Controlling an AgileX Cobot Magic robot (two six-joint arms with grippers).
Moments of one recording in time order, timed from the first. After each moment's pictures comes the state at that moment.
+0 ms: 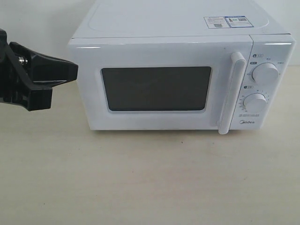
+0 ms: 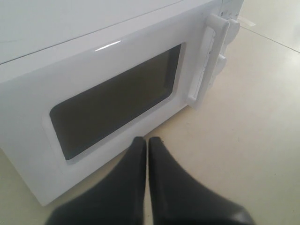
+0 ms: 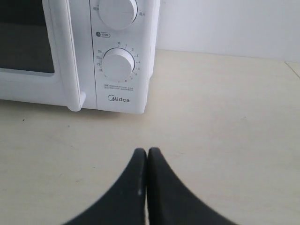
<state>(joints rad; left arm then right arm) -0.32 1.02 -0.74 -0.92 0.39 0.96 -0.04 0.01 0.00 -0.04 0.35 -0.02</state>
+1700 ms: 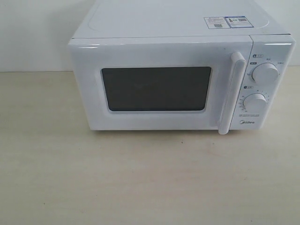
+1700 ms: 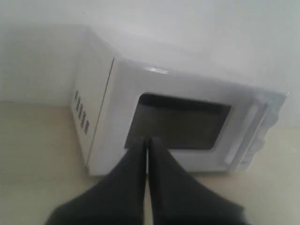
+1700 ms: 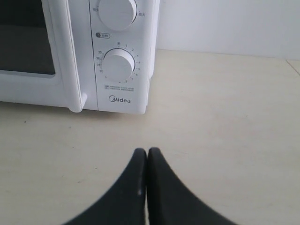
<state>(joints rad) -0.11 0.01 -0.09 -0.85 0.25 0.53 -0.04 0.01 0.00 -0.04 0.35 -0.02</state>
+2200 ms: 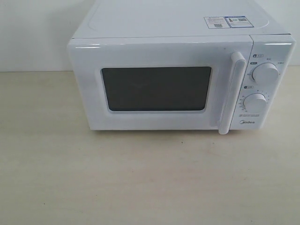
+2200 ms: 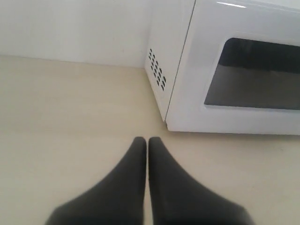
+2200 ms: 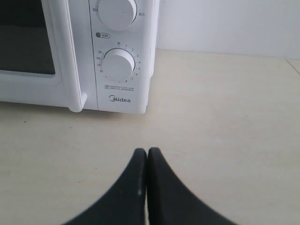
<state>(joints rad) -0.02 0.00 0.00 -0.20 0.28 0.03 -0.04 0.01 0.00 -0.03 0.35 -0.02</state>
